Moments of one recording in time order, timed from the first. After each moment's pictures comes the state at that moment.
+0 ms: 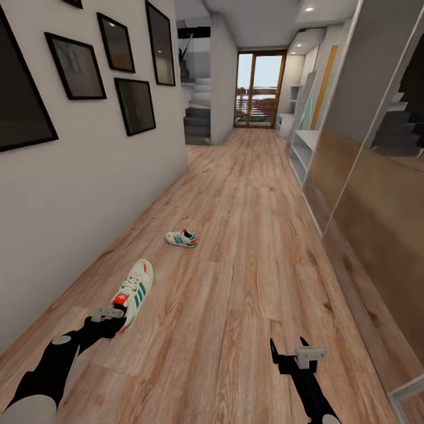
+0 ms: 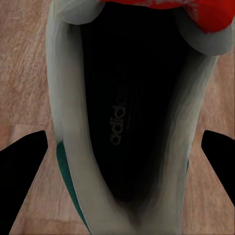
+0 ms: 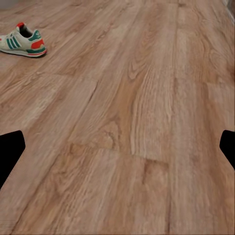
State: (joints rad) left arm -0.53 0.12 0.48 -0.77 -0.45 0.11 -0.53; right arm -0.17 -0.01 -0.02 -0.90 0.03 -0.41 0.02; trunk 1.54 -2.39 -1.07
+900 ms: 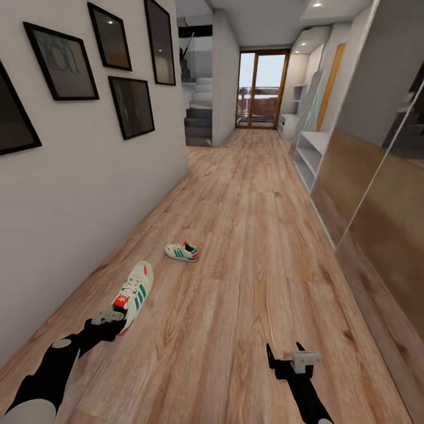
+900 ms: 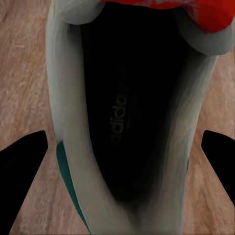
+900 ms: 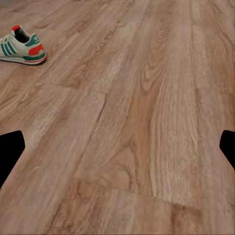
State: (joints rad) left arm -0.52 0.12 0.47 -0.77 -0.45 0.10 -0.52; right arm -0.17 0.01 -0.02 -0.86 0.03 -0.41 0.02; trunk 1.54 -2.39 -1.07
